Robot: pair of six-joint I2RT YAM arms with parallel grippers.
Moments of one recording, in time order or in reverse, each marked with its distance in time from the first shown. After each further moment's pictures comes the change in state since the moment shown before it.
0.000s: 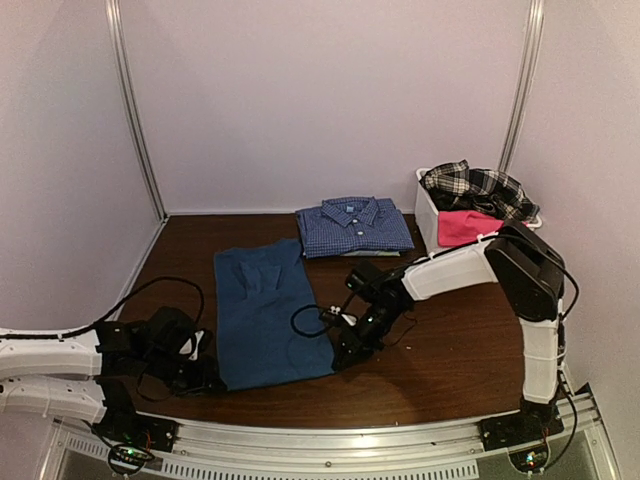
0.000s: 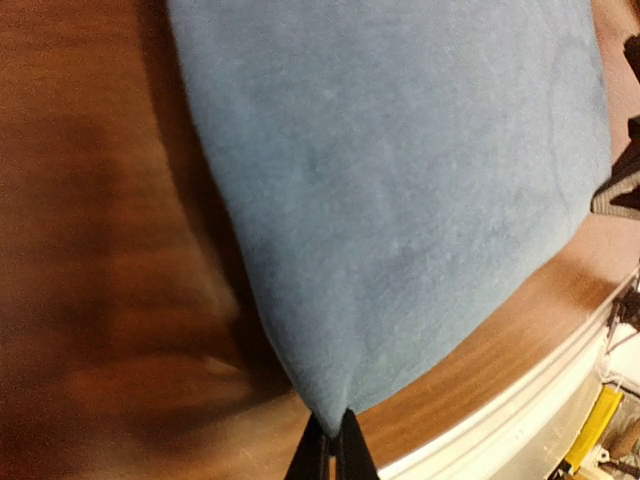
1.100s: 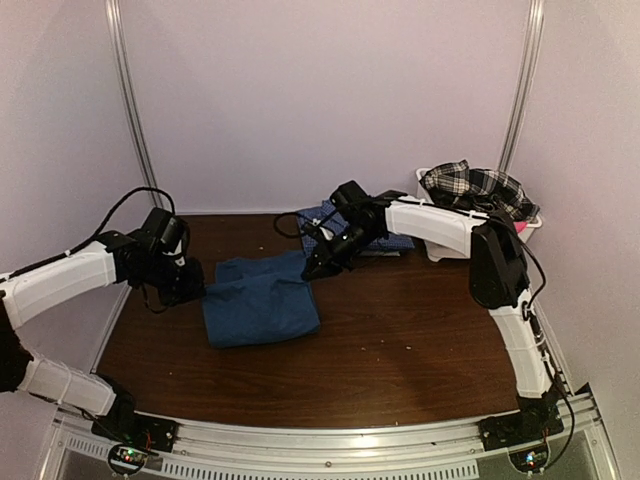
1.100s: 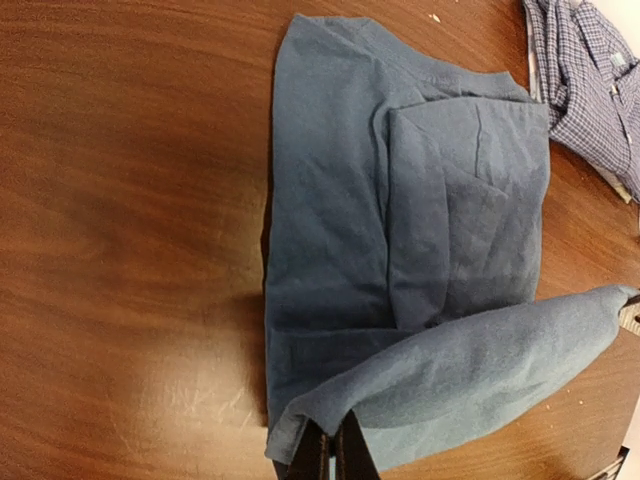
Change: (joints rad) left arm 0.384 0.305 0.578 -0.246 -0.225 0.197; right arm -0.138 0.254 0.808 -0.314 0.046 0.034
